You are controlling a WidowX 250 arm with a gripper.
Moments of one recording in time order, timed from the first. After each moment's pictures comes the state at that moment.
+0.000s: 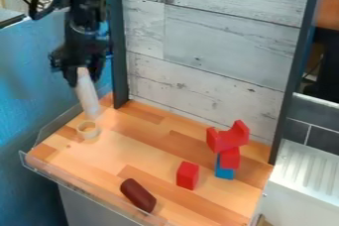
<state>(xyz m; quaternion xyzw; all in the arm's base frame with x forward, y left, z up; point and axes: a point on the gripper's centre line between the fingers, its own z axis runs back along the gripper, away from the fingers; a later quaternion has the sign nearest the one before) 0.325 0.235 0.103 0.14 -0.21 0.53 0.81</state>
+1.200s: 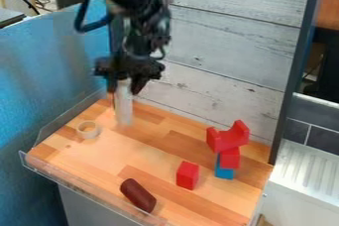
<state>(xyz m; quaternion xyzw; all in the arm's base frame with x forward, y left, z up) 0.349 0.179 0.091 0.20 -0.21 0.35 0.89</state>
